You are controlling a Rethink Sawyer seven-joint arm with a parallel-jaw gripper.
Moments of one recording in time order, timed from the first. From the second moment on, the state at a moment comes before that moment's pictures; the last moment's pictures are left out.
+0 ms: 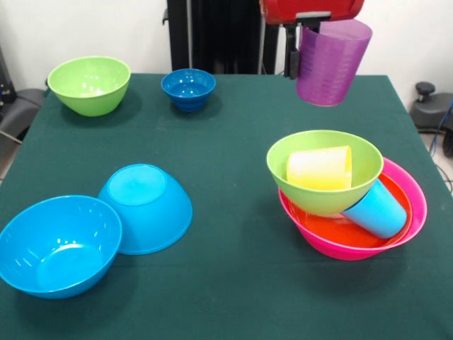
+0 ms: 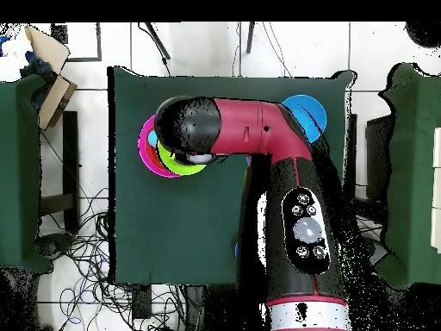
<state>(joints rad) -0.27 -0.77 0.20 1.42 -0.12 0.93 1.64</state>
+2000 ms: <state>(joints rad) -0.27 -0.60 0.21 1.38 -0.16 0.80 1.64</state>
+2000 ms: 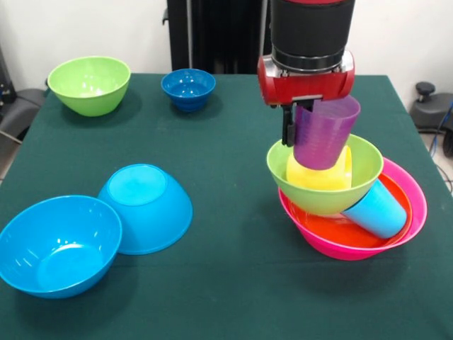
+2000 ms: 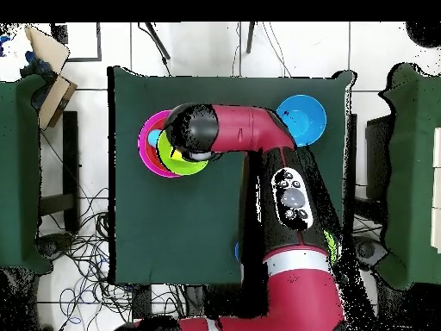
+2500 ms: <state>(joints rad) -0.26 -0.56 0.21 1.35 -0.16 0.80 1.64</state>
